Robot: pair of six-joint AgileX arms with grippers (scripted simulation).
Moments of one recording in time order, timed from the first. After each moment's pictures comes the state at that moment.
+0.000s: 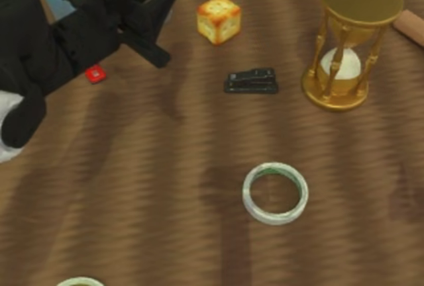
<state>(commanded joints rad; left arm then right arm) -0.31 1.57 0.76 0.80 0.49 0.02 0.00 0.00 0.00 0.00 0.00 0.00</state>
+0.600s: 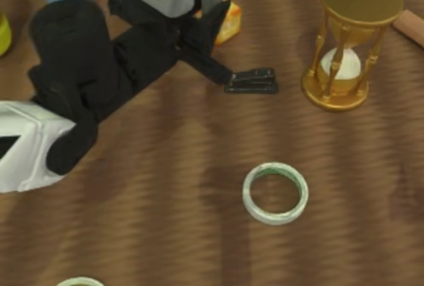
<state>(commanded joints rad) -0.54 1.57 0.76 0.83 0.24 0.01 0.00 0.00 0.00 0.00 0.00 0.00</state>
